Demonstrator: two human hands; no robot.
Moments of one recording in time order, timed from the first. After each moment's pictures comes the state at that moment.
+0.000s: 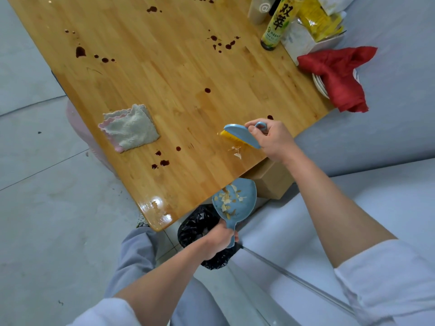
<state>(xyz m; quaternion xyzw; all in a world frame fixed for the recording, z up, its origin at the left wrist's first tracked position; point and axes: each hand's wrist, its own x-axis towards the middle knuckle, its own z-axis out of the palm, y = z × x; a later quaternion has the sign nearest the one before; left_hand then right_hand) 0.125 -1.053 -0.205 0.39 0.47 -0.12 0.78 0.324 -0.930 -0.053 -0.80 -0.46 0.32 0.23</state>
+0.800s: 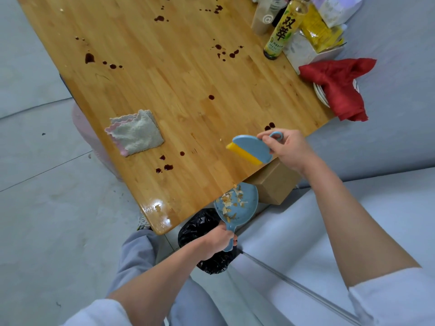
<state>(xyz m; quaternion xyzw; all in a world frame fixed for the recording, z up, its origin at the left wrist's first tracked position) 0.119 -1.042 -0.206 0.40 0.46 -0.15 0.78 0.344 -0.947 -0.034 -0.78 -0.44 0.36 0.25</state>
